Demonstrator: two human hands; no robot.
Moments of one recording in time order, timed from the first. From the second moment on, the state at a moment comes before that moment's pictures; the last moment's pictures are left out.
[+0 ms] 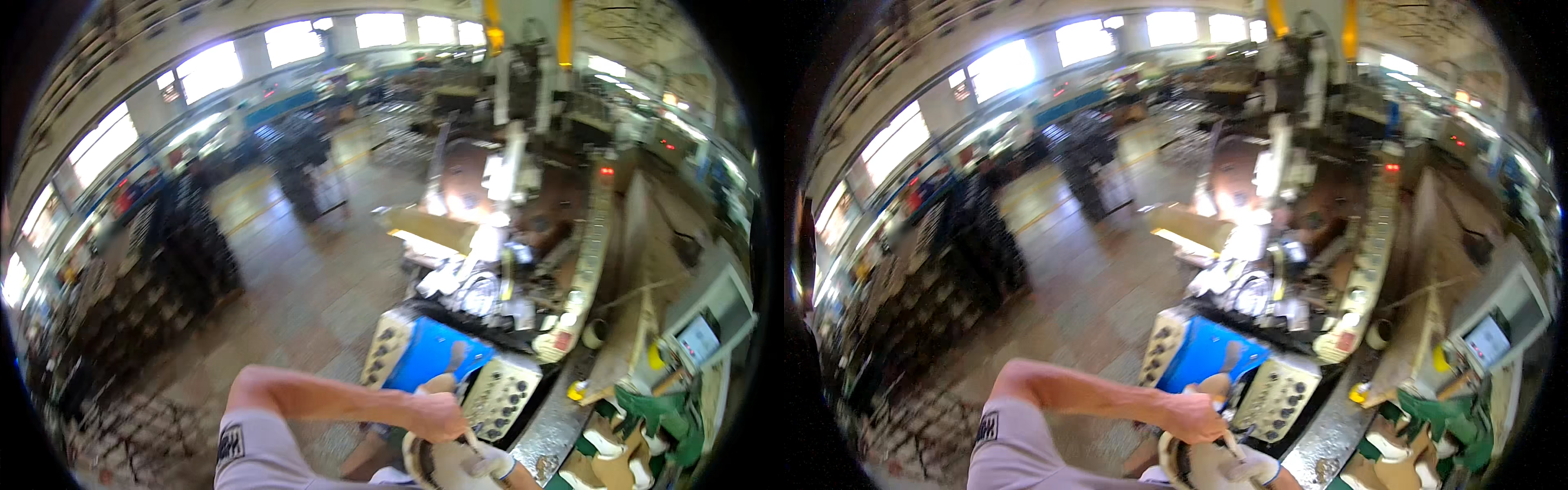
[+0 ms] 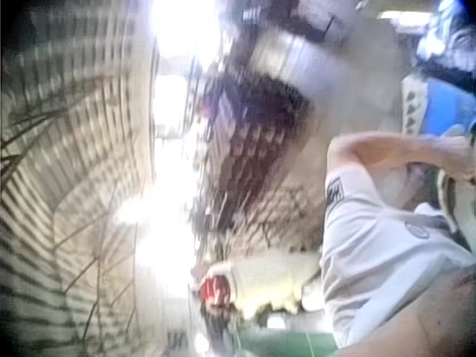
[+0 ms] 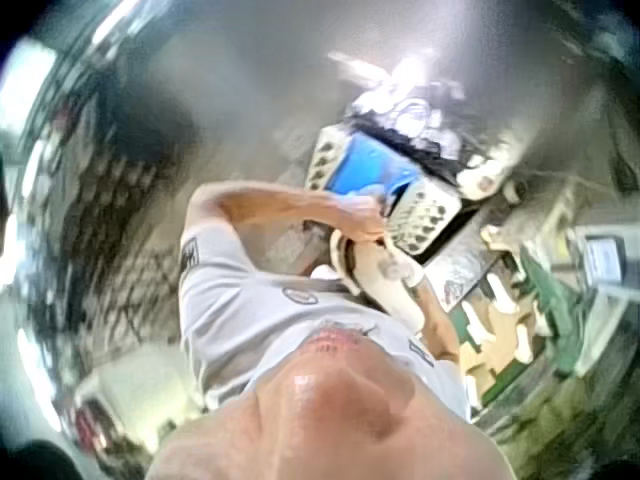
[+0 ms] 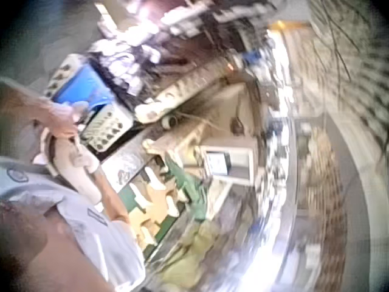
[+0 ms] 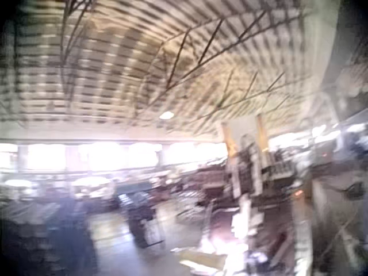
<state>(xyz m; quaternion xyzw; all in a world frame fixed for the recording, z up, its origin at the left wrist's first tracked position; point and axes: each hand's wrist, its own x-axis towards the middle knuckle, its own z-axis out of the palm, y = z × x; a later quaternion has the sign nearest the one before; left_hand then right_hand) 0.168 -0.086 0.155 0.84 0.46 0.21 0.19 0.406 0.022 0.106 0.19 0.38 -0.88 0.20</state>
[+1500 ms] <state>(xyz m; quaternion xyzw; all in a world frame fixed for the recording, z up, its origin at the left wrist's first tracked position) 0.375 0.039 -0.006 0.55 0.62 -0.01 0.57 0.760 0.021 -0.160 0.84 0.30 -0.34 -0.31</state>
